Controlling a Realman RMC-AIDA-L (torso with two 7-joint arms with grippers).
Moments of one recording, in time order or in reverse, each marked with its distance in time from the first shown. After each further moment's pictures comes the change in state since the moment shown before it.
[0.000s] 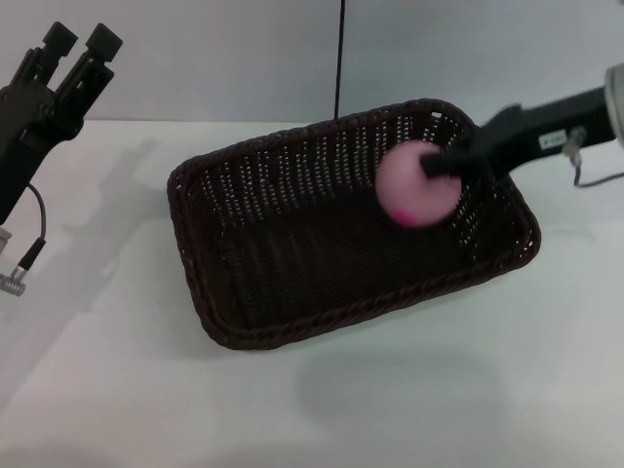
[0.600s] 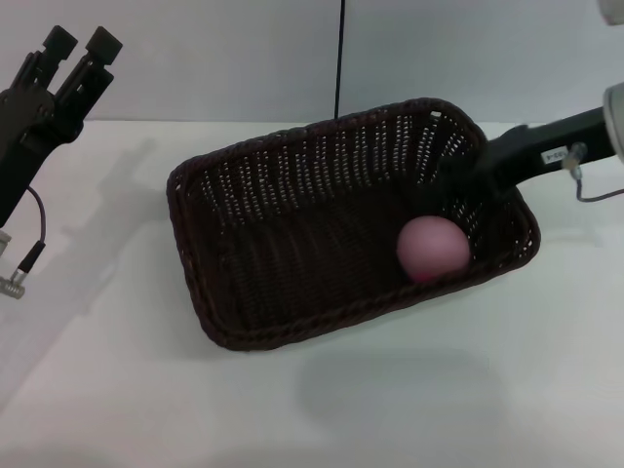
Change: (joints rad) left arm 0.001 0.001 0.000 -0.007 0.000 0.001 0.000; right arm -0.005 0.015 0.048 0.028 -0.059 0.008 0.008
